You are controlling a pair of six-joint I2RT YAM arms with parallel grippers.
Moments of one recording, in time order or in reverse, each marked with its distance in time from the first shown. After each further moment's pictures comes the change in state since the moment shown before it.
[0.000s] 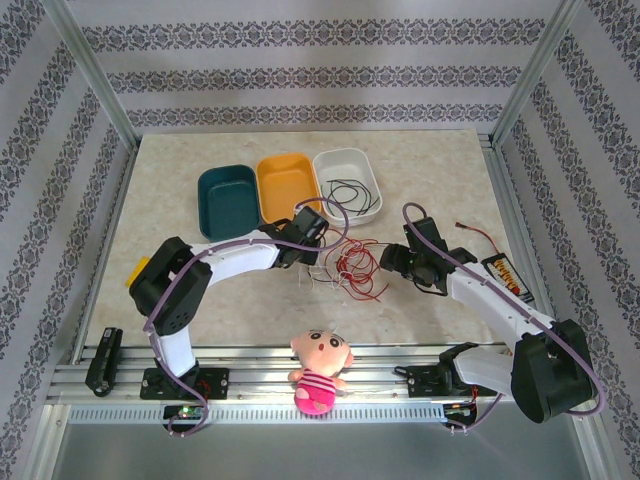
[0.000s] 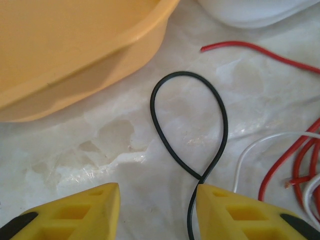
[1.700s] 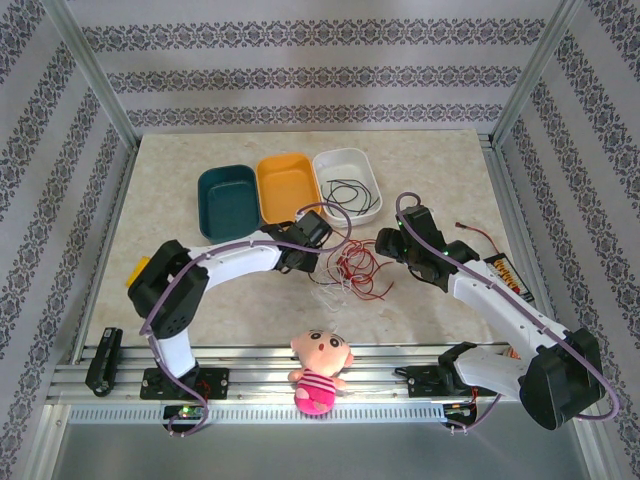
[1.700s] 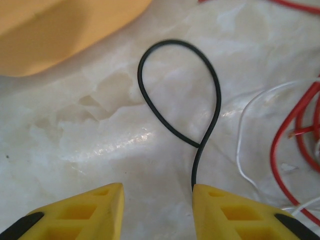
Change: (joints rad) left arm -0.035 -0.011 0.039 -0.167 0.000 -0.019; right arm 0.105 -0.042 0.127 -0.015 0.163 -0.038
